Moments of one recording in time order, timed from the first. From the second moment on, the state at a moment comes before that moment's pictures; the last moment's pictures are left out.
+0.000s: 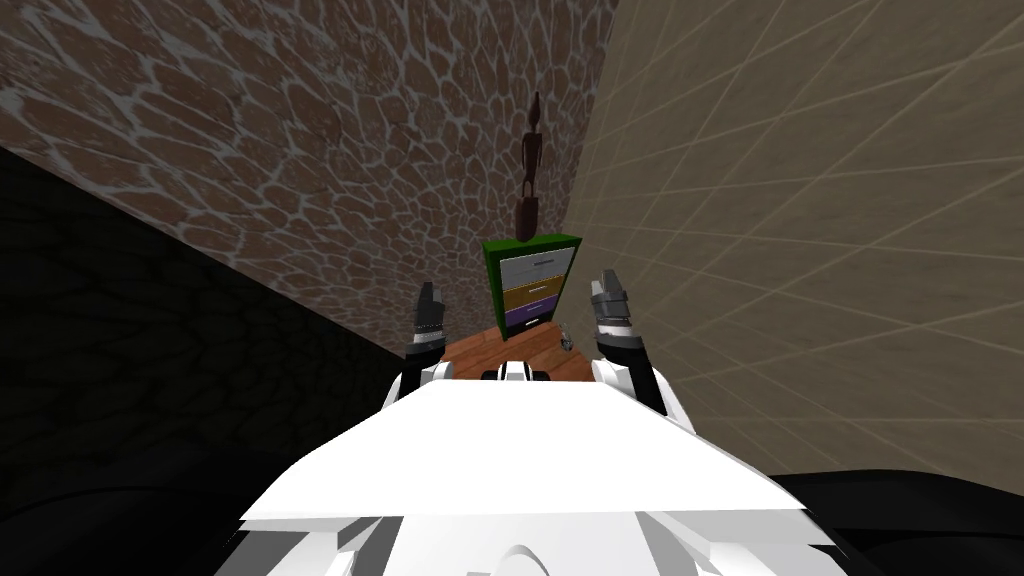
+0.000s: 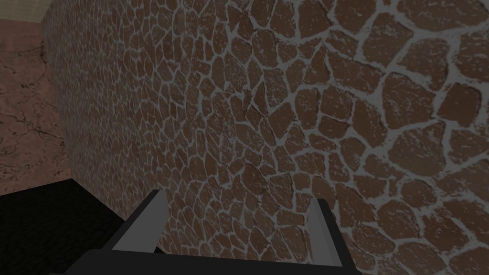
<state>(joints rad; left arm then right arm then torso) 0.54 -0.02 0.00 -2.27 -0.07 -0.47 -0.17 0.50 -0.13 -0.03 -2.36 0.07 -0.35 0.14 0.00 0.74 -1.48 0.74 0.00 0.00</state>
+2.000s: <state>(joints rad) 0.54 -0.02 0.00 -2.27 -0.07 -0.47 -0.17 0.47 -0.26 -0.08 -2.27 0.52 -0.31 0.64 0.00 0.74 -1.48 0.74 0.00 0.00</state>
